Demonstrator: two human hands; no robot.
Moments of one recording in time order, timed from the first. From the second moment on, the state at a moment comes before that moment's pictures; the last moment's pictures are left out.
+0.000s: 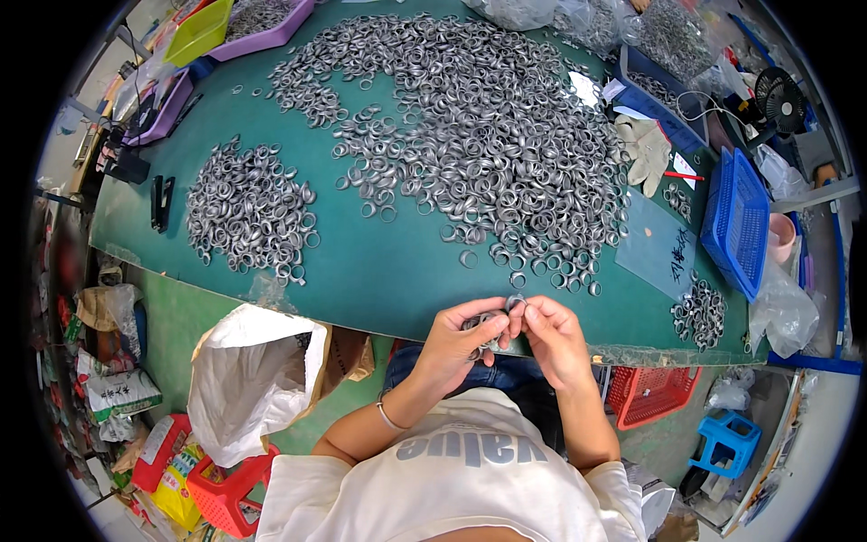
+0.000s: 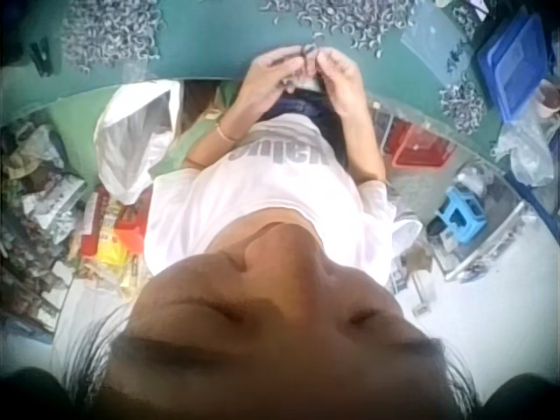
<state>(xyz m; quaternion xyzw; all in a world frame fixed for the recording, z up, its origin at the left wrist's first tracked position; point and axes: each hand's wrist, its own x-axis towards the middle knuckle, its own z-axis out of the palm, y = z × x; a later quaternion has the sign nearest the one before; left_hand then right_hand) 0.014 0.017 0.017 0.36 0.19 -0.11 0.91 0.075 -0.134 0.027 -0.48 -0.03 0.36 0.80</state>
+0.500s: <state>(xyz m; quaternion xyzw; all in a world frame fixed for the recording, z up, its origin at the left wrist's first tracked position) 0.017 0.026 0.005 0.37 0.12 -0.13 0.91 0.117 -0.120 0.038 -0.86 -0.22 -0.08 0.46</state>
